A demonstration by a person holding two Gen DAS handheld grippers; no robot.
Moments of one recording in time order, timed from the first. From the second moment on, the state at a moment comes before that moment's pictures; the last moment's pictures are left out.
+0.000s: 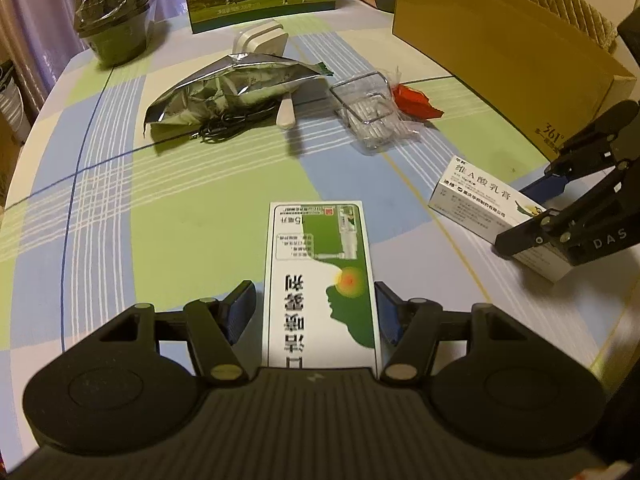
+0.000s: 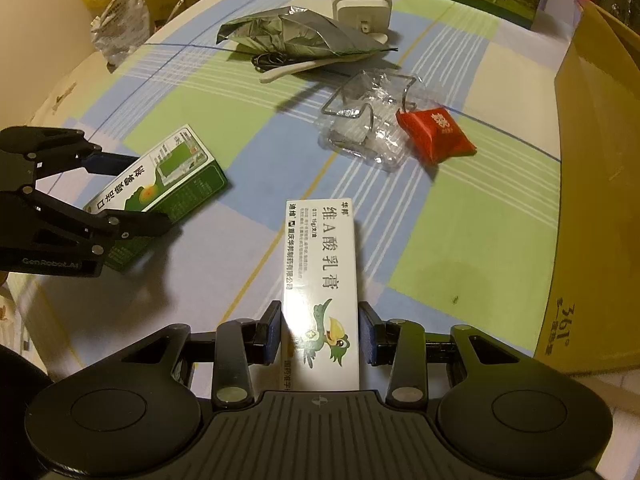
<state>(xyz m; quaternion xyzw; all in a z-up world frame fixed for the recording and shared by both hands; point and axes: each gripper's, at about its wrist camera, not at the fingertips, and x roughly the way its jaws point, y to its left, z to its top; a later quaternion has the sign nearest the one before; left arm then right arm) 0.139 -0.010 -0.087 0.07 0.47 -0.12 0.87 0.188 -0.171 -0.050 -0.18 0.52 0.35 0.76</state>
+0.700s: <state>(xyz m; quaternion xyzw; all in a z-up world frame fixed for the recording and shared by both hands) 0.133 -0.022 -0.052 0.08 0.47 -0.12 0.87 0.187 -0.178 -0.008 -0.16 0.49 0.34 0.79</state>
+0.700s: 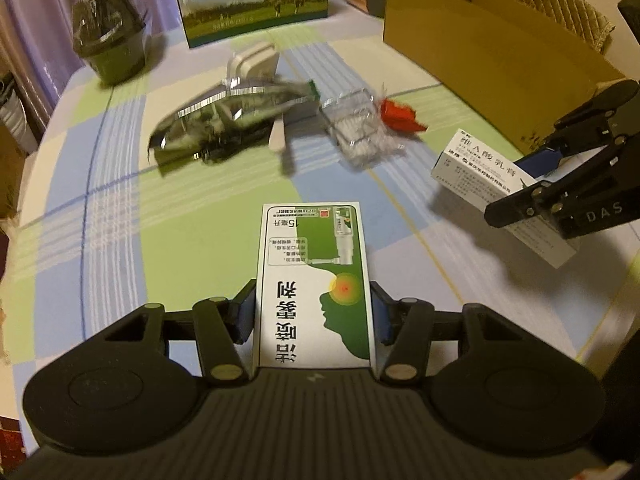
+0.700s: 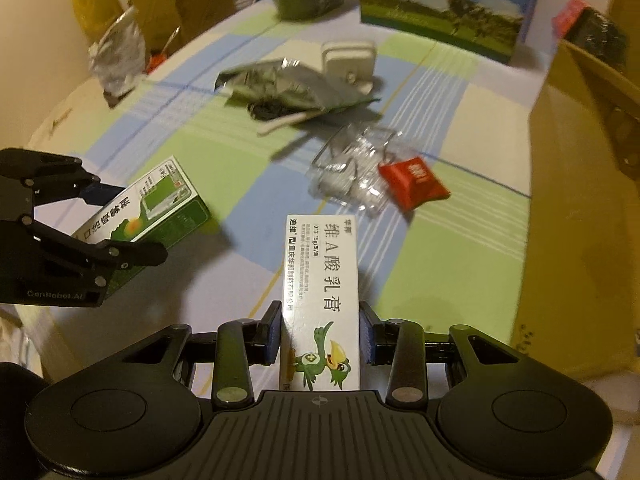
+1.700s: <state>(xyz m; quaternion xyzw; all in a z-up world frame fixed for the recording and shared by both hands) 0.227 -0.259 0.070 0.07 0.39 -0.24 0.88 0.262 -0.388 0.145 -0.01 0.41 0.16 0.90</state>
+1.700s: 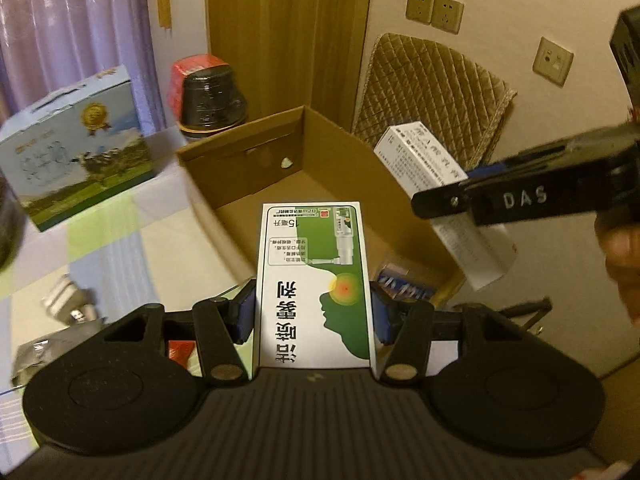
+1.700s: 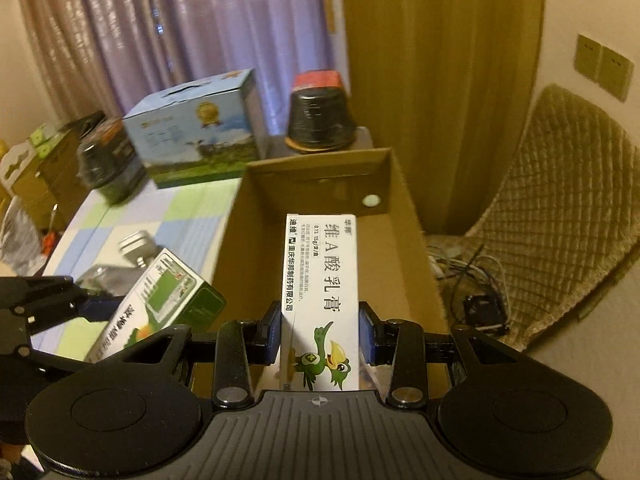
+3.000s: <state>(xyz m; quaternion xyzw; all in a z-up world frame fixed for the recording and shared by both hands) 0.244 -0.208 0.048 -0.02 0.39 -0.20 0.90 0.301 -0.392 0.109 0.04 0.43 0.15 0.89</state>
